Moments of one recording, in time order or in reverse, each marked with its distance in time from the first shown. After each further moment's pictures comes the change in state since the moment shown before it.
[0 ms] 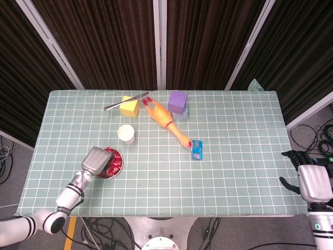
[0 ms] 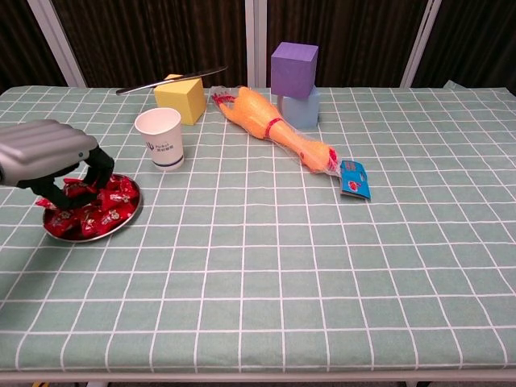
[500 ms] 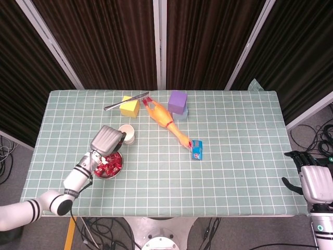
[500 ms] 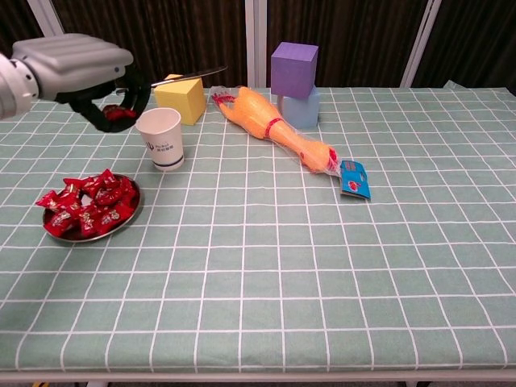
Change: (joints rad) left arm -0.157 0.050 -0.151 -0.047 -0.053 -0.058 0.024; right arm -0.012 0.007 -0.002 0.006 0.005 0.013 0.012
